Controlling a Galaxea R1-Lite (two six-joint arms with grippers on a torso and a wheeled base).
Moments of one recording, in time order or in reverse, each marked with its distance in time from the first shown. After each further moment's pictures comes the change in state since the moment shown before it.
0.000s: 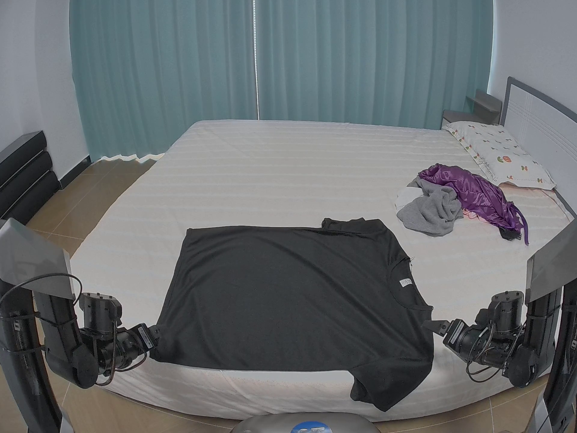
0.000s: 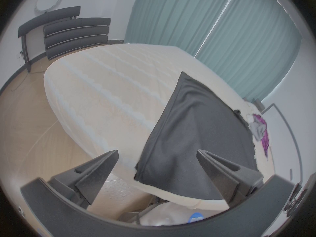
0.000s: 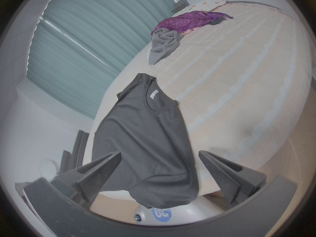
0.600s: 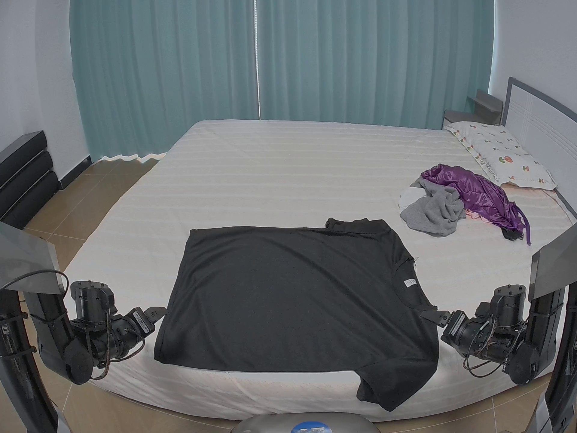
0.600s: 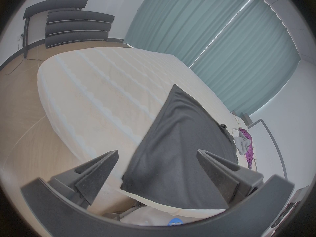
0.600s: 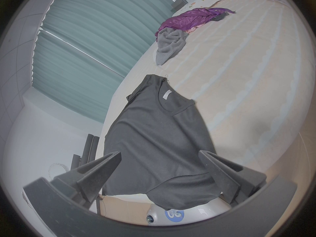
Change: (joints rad) left arm 0.006 -0.093 -0.016 -0.001 -0.069 -0.121; right arm 0.011 -0.041 -0.026 0.000 0.046 0.079
